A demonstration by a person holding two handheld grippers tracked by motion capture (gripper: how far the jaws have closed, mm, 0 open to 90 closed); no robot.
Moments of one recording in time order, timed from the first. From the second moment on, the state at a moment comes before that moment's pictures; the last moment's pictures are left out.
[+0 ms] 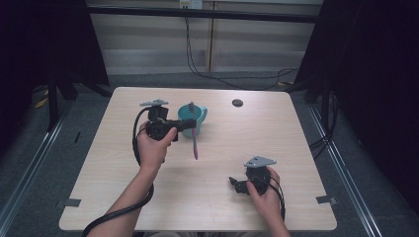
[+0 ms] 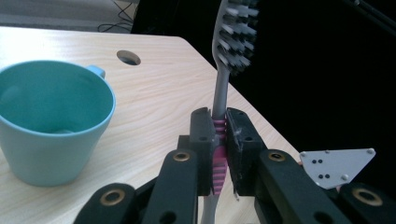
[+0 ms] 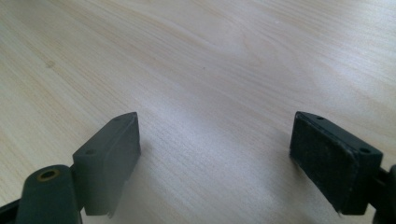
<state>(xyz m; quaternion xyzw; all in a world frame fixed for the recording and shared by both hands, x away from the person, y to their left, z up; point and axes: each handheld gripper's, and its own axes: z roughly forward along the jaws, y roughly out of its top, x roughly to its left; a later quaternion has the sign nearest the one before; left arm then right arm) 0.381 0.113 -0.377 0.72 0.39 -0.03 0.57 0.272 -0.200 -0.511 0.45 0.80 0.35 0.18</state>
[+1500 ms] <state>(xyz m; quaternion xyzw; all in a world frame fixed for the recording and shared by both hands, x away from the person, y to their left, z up) 0.420 0.124 -0.338 0.71 0.40 -0.01 0.58 0.272 -0.200 -0.511 0.45 0.80 0.35 0.18</state>
